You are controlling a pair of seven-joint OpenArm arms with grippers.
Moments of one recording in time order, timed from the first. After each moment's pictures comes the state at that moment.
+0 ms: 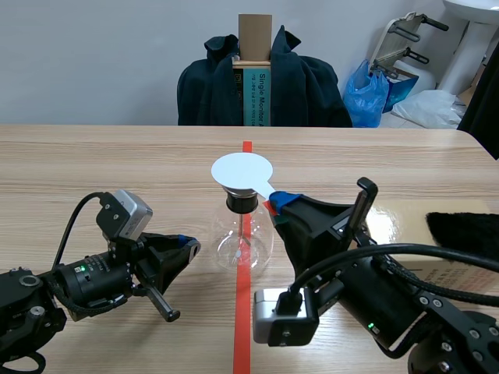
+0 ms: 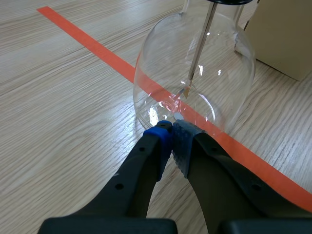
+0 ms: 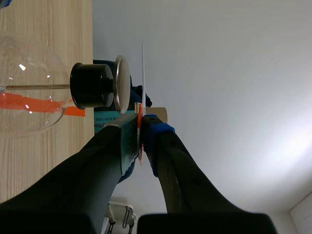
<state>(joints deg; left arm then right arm) -4.1 -27.5 36.7 59.7 -15.3 -25.3 -27.7 -19.8 17.6 -18.2 88.5 -76.7 -27.7 26.7</state>
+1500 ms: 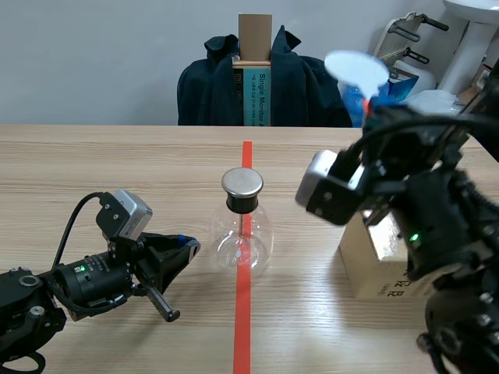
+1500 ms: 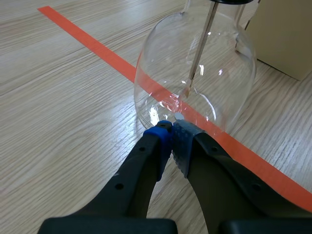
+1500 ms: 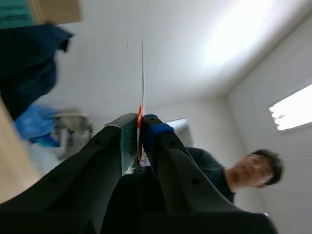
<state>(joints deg) -4.1 -27.5 36.7 59.7 -15.3 -25.3 -27.7 -20.1 20.4 -14.3 104.8 -75.1 -28.3 -2.4</state>
